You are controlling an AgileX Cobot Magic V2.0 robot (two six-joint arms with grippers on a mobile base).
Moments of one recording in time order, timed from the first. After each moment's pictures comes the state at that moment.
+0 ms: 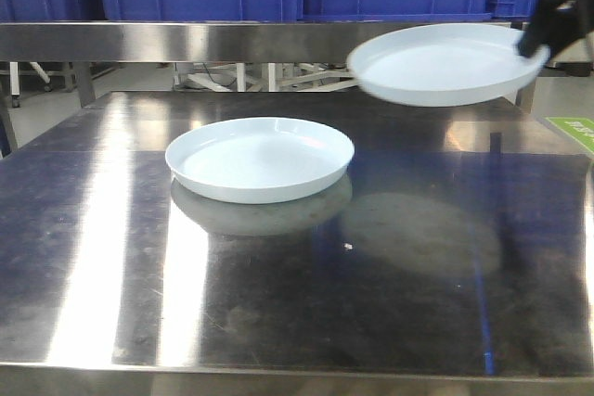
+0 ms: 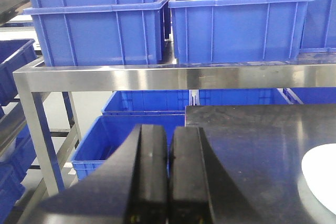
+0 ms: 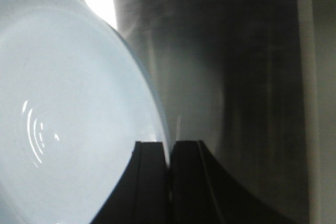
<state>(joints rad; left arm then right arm) 0.01 0.33 -0.34 -0.06 0.09 0.14 -0.05 1.90 -1.71 0.37 1.03 -0.04</state>
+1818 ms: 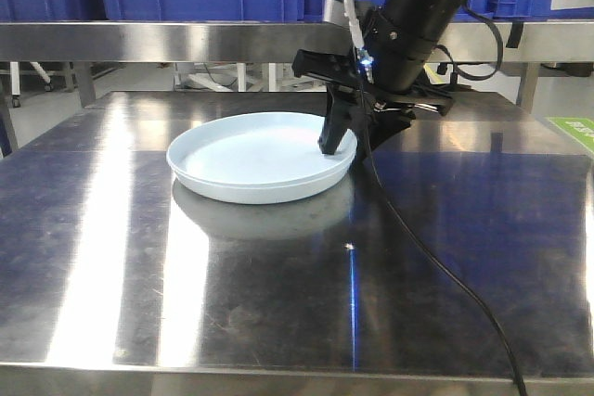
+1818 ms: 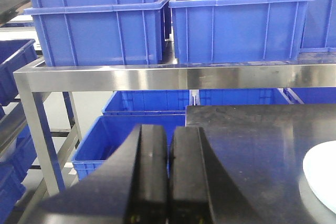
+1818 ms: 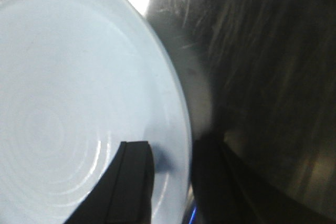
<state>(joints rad) 0.01 0.33 -0.34 -0.06 0.09 0.14 0.31 2.12 -1.71 0.37 0.86 0.00</state>
